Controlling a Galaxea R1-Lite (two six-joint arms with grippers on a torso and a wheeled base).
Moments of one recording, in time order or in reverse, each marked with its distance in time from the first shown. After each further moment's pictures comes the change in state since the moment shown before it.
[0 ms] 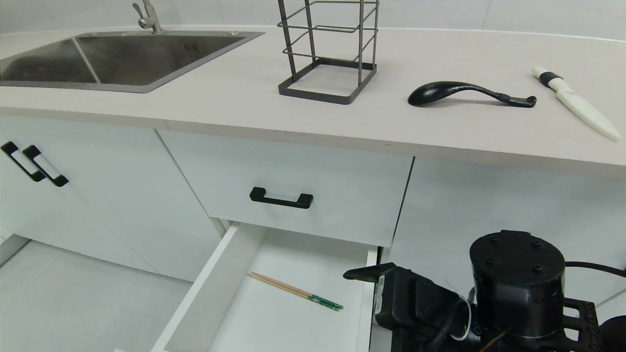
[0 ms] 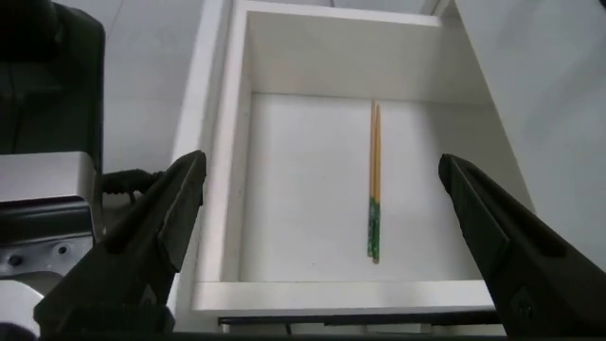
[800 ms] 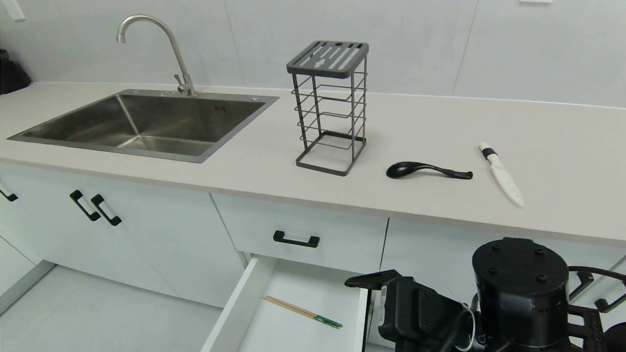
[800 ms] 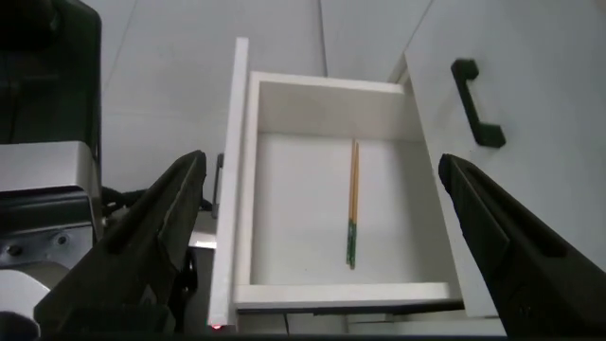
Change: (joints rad) left arm 0.000 0.000 0.000 -0.003 0.000 0.000; right arm 0.003 -0.004 0.021 0.002 0.002 -0.001
